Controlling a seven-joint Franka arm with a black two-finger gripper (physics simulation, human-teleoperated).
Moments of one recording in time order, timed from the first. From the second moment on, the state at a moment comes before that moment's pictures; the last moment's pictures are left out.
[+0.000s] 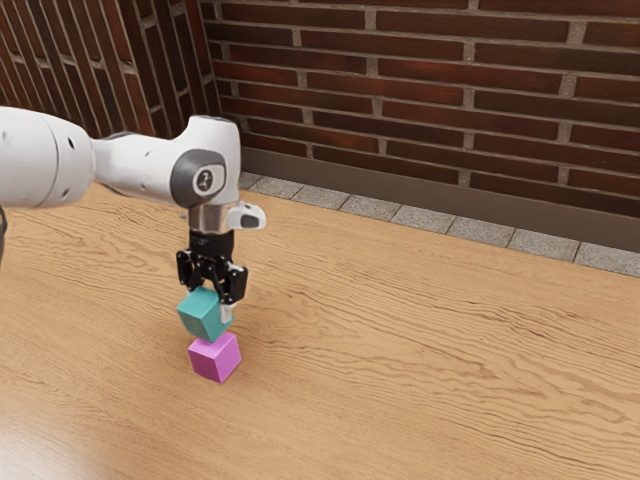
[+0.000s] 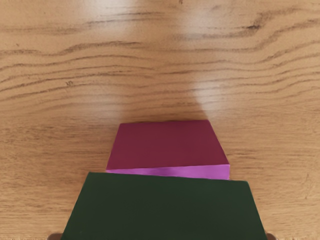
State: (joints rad) arm -0.08 0.32 0.10 -1.83 -0.02 1.79 0.08
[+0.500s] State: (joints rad) arm -0.09 0.32 0.10 -1.85 -0.04 1.79 0.11
